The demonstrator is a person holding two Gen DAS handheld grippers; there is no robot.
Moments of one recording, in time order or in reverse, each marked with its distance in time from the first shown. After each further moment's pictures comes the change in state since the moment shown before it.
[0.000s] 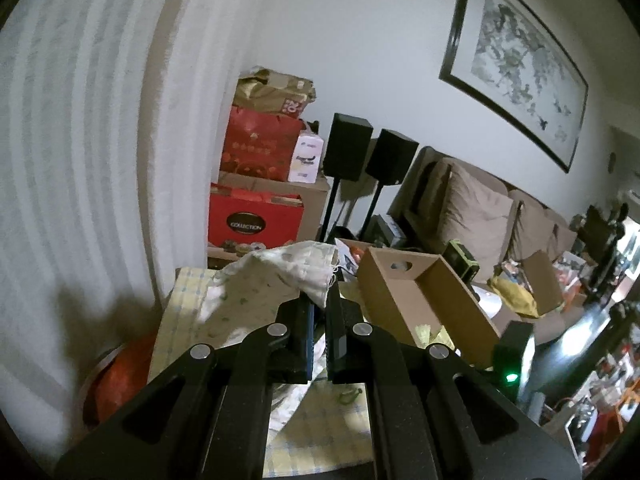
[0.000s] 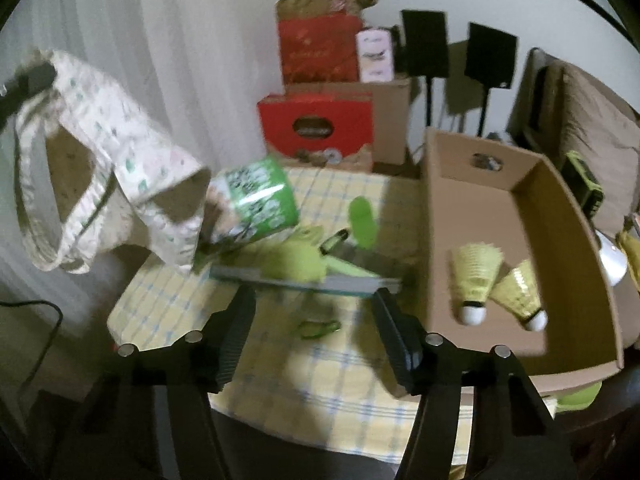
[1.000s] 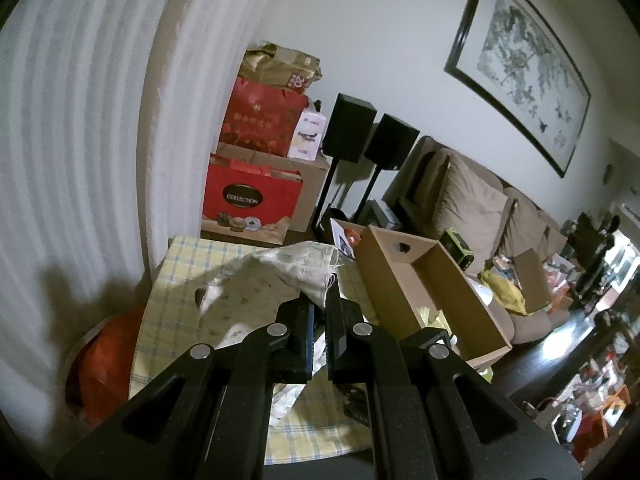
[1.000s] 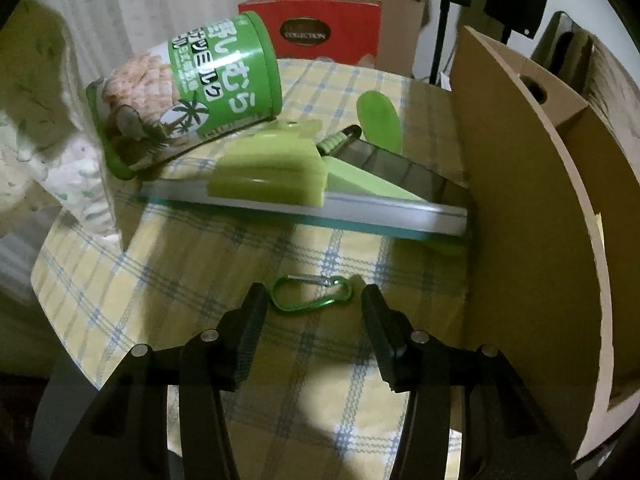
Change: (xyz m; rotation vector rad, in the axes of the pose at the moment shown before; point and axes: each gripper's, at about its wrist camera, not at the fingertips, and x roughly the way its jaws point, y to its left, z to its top) left arm 0.013 0.022 -0.028 -0.059 0.059 -0.047; right arm 0.124 -0.004 -0.036 -0.046 0.246 -0.086
